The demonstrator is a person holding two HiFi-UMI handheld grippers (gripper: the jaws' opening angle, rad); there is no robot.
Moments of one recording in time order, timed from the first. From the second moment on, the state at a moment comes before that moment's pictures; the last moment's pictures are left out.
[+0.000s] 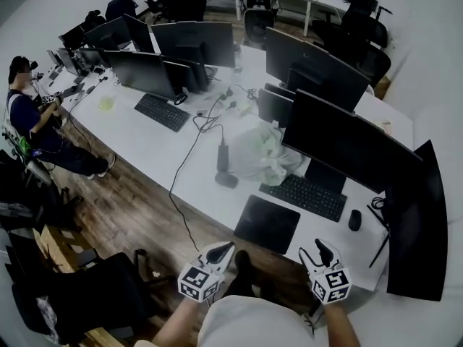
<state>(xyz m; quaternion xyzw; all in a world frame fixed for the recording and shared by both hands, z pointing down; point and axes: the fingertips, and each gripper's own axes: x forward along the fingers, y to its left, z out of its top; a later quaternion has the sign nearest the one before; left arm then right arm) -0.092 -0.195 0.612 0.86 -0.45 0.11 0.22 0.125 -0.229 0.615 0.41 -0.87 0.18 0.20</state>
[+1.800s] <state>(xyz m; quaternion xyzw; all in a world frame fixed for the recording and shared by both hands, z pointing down) -0.082 -0.307 0.805 0.84 -0.39 0.18 0.33 0.108 -0.349 0.918 0.40 -0.76 0.27 0.44</state>
